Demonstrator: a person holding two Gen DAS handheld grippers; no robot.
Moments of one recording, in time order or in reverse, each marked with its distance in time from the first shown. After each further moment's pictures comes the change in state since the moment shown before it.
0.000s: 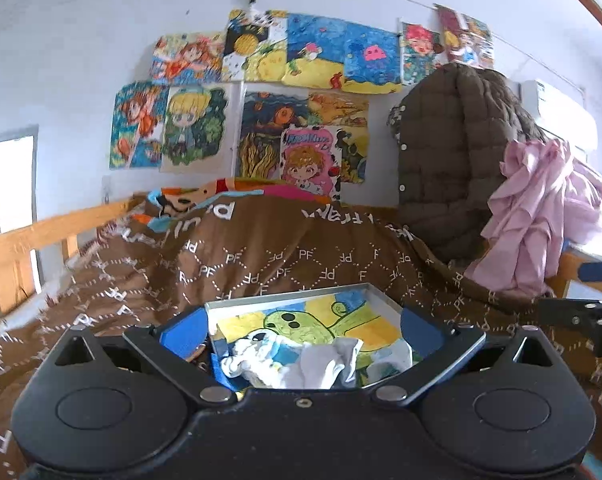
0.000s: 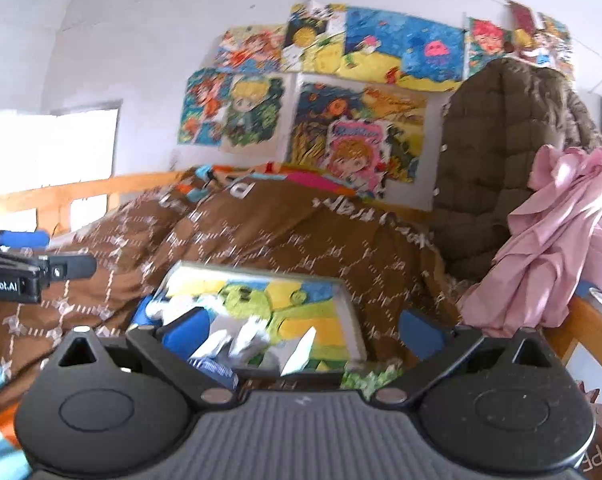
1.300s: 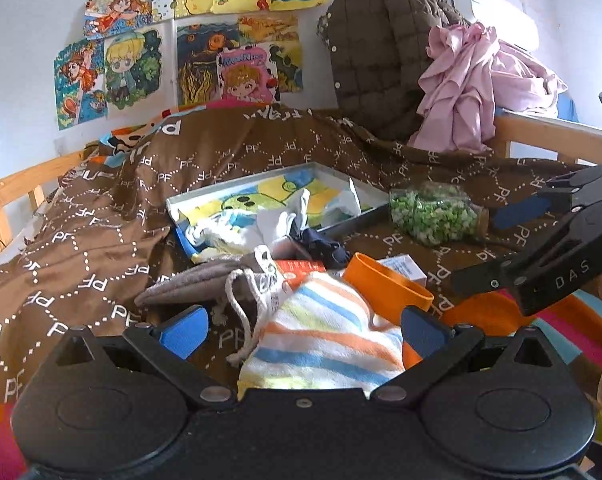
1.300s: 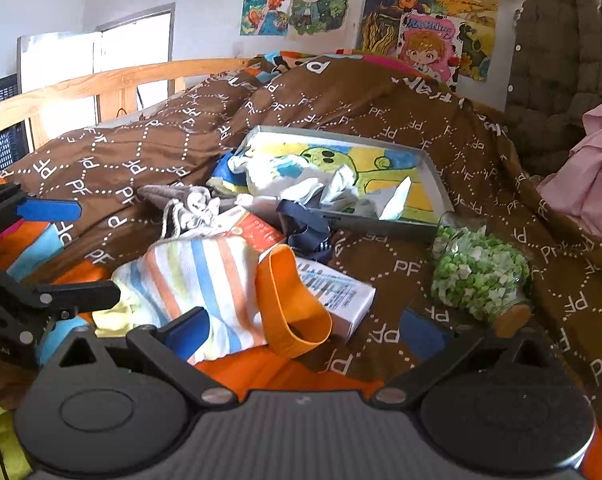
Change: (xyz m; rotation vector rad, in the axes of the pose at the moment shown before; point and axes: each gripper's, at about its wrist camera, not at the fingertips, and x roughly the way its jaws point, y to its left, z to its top) left arm -0.055 -0.014 -0.100 0.159 0.241 -0.127; right arm -0.001 0.061 -0.082 -0.038 0.316 0.173
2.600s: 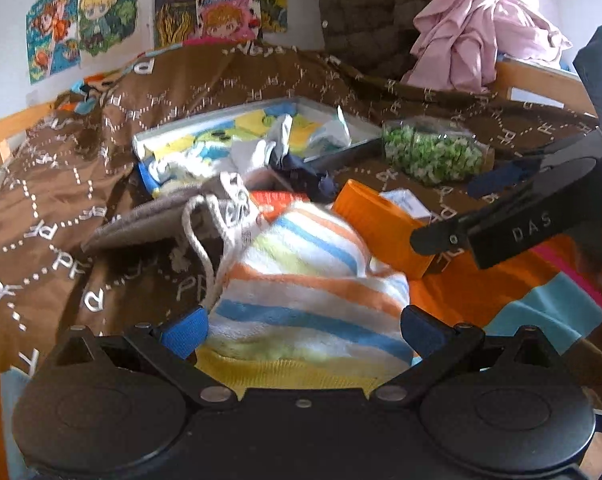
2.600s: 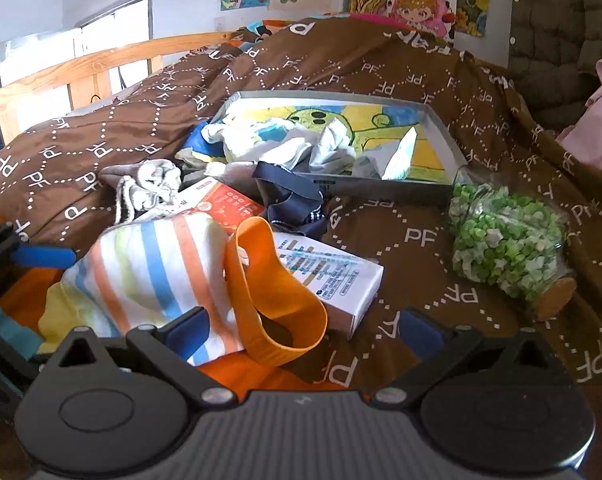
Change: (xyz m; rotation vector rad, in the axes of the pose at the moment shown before) left arm 0.063 -0.004 -0.023 -0.008 0.170 -0.056; right arm 0.069 -0.018 -0.006 0.080 0.077 0.021
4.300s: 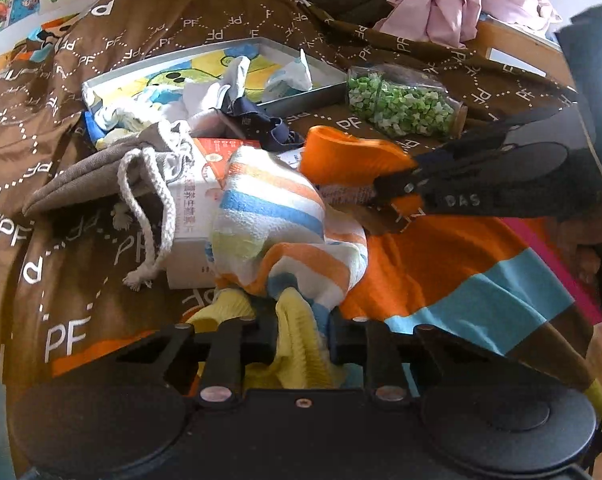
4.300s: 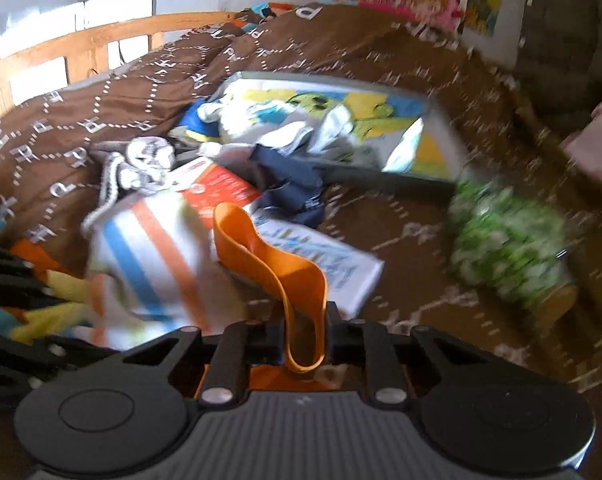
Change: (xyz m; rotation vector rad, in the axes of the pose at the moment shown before) left arm 0.017 -0.007 0.010 -0.027 0.184 -0.138; right arm 0.009 0.005 0.001 -0.073 0.033 -0.063
